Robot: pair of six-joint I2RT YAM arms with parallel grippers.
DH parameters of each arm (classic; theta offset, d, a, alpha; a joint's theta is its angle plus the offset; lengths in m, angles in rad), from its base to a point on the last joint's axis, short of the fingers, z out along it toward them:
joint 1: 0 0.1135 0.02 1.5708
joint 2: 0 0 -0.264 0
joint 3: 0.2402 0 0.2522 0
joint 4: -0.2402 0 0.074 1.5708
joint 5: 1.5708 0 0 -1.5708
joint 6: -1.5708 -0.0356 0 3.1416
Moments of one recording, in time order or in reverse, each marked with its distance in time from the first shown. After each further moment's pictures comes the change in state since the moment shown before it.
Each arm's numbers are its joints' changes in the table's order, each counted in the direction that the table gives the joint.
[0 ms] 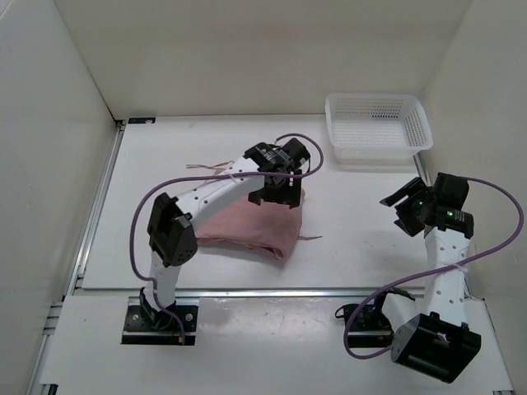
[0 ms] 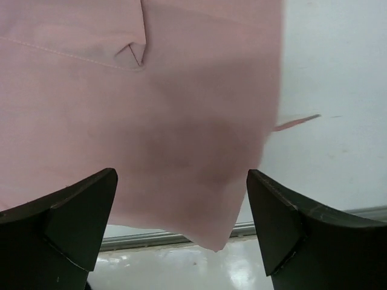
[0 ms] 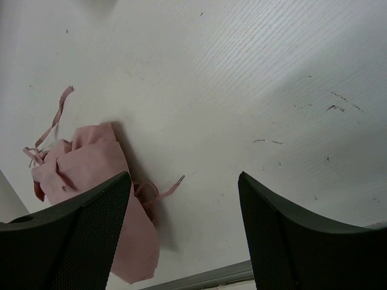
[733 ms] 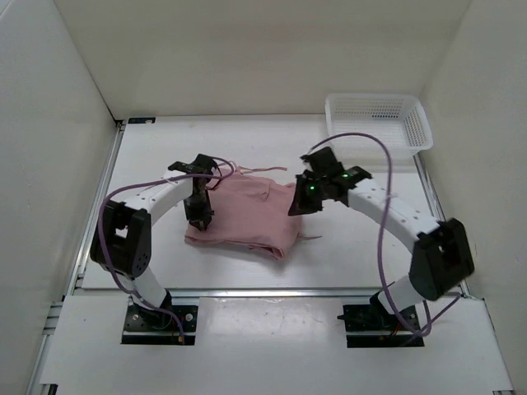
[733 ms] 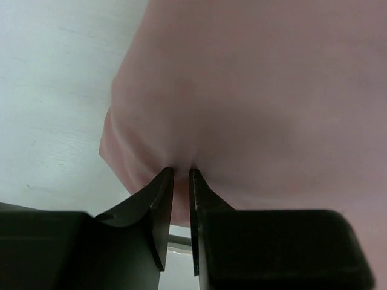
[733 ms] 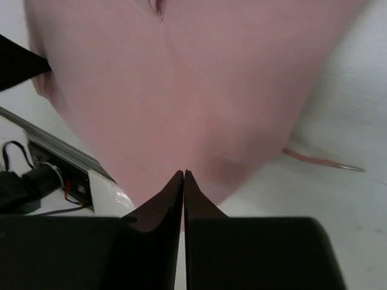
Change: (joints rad) left arm 0.504 0.315 -0.766 0.213 0.103 -0.108; right arm 0.873 -0.513 0.251 0.171 -0.042 0.060
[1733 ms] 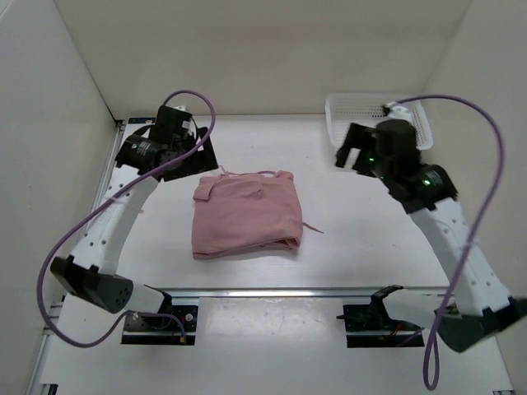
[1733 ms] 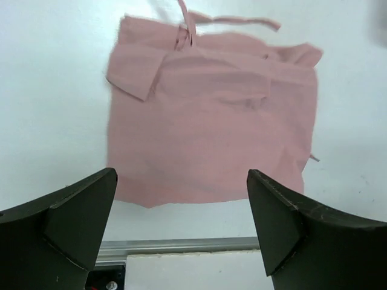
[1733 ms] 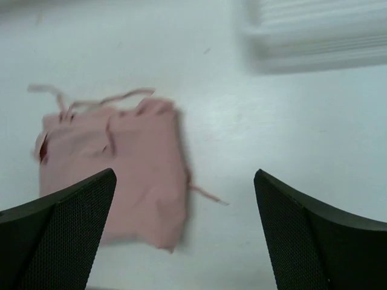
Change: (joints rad) left arm -0.021 0.214 0.462 -0.158 0.016 -0.057; right arm -0.044 0.226 0.312 -0.169 0.520 0.115
